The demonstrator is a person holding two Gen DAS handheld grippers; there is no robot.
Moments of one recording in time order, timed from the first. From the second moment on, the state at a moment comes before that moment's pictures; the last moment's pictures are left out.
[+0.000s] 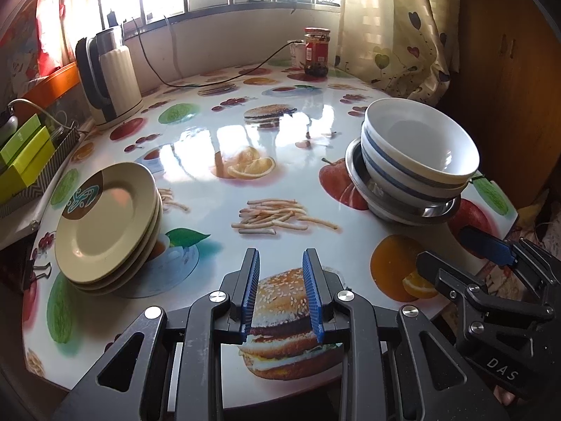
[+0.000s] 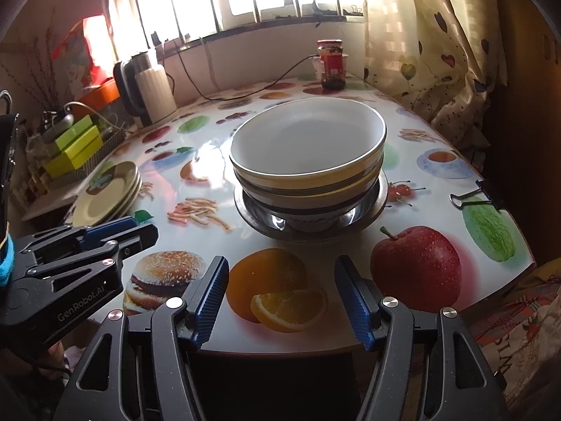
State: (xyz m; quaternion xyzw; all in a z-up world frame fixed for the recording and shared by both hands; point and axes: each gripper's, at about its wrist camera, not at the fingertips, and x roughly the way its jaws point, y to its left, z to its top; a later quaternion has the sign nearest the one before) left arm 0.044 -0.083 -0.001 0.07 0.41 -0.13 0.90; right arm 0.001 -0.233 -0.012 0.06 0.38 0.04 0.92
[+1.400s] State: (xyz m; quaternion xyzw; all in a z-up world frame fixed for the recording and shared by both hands) left arm 0.043 0.003 -0.021 0.00 0.45 -0.01 0.89; right arm 0.050 -0.147 -0.024 0.01 0.41 0.17 0.90
